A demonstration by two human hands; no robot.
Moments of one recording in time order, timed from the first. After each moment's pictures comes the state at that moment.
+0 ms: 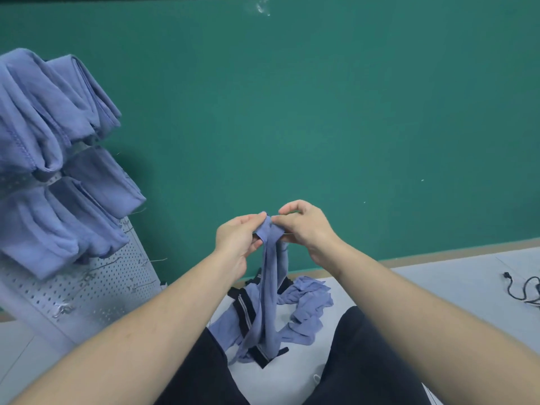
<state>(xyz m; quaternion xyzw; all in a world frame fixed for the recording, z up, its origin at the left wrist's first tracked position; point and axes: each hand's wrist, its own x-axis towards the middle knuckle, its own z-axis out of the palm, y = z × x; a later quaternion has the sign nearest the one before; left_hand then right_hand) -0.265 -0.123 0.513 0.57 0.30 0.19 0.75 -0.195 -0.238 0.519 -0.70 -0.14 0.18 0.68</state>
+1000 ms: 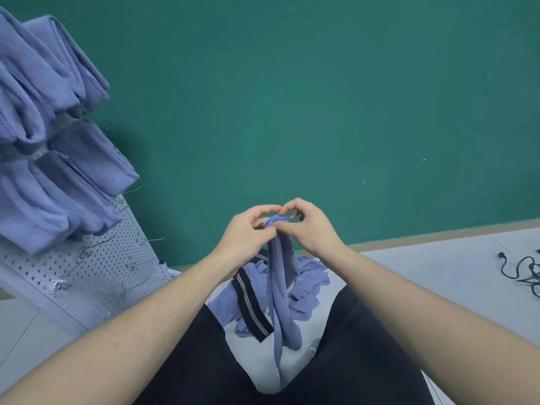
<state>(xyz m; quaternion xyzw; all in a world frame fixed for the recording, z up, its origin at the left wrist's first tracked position) -0.296 -0.132 0.486 0.79 0.12 0.13 0.58 -0.207 -0.263 0.478 -0.80 -0.25 0.08 0.54</state>
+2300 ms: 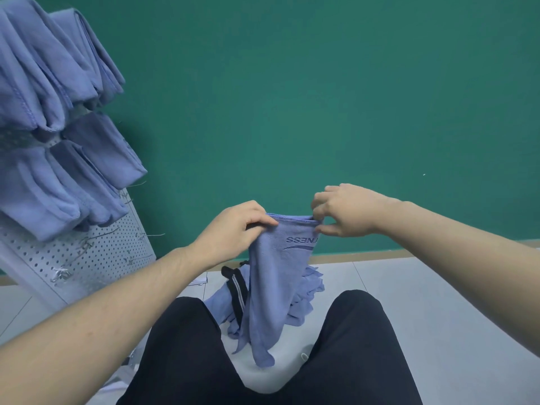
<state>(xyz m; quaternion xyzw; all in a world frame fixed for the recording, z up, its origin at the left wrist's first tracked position) -0.302 -0.086 0.494 0.94 -0.06 0.19 0.29 -0.154 -0.311 0.548 -0.80 -0.58 -0.08 -0.14</state>
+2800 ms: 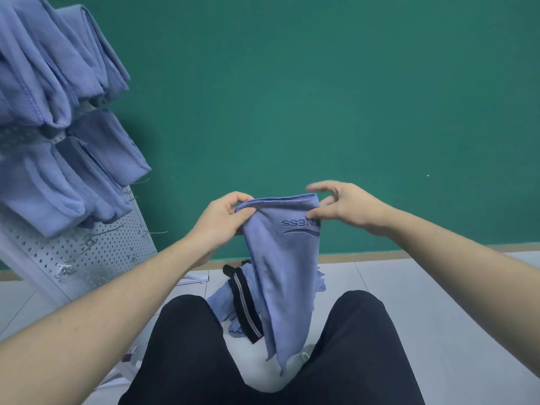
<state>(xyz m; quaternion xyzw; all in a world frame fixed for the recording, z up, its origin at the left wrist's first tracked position) -0.306 -0.079 0.499 0.75 0.12 0.17 0.63 -0.166 -0.300 0.542 -0.82 -0.34 0.19 0.42</state>
